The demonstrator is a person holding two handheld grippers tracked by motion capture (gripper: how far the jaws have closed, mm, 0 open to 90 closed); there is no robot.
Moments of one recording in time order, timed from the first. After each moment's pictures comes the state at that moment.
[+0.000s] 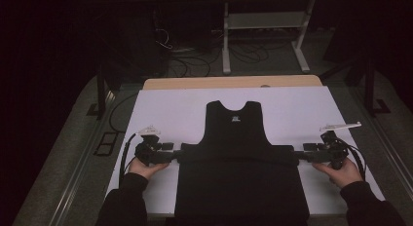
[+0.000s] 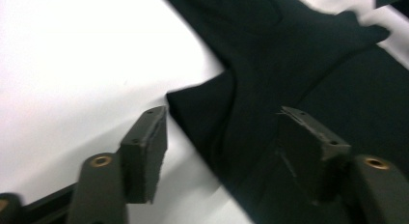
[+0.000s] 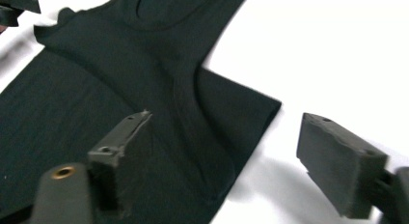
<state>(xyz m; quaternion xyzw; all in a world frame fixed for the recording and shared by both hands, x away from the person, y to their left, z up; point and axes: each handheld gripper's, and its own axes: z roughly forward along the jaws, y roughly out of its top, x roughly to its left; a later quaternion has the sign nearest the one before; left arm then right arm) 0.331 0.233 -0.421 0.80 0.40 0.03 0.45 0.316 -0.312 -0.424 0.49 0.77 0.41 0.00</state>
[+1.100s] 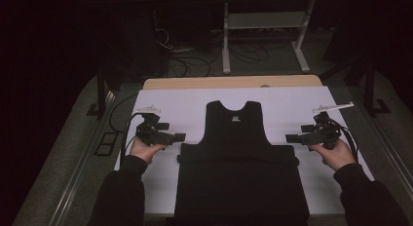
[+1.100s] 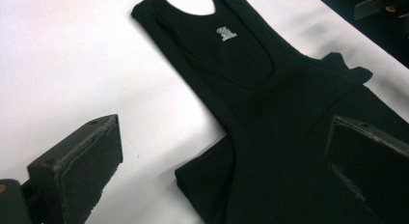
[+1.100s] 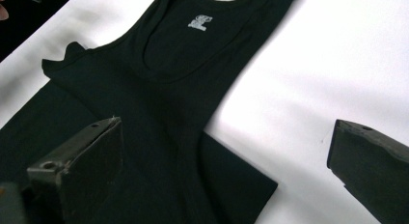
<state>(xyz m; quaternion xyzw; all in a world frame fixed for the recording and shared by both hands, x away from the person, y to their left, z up) 0.372 0.227 -0.382 0.80 0.40 0.02 0.45 0.356 -0.295 -0.392 0.47 0.77 0.42 0.02</state>
